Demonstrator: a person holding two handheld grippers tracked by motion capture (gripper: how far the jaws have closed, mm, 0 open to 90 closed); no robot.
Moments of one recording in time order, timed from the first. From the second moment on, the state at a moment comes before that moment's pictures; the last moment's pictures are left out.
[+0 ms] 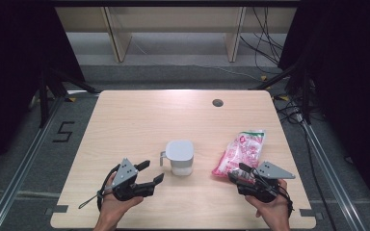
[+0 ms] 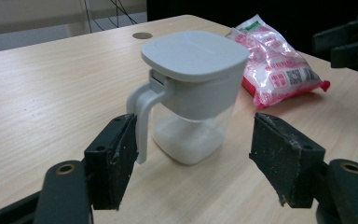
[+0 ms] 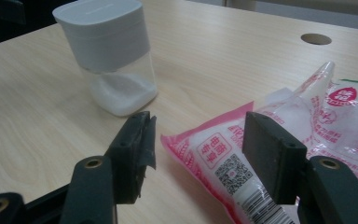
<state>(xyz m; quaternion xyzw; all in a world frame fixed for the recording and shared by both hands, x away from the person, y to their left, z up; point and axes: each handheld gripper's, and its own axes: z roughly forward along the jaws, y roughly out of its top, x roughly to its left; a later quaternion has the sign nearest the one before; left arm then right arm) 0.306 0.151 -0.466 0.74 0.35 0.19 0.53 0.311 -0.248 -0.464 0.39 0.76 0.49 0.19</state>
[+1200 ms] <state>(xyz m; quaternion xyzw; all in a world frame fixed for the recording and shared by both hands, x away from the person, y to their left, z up) 0.267 0.145 -0.513 0.78 0.33 0.19 0.49 0.283 -0.245 -0.478 0.37 0.80 0.46 0.14</state>
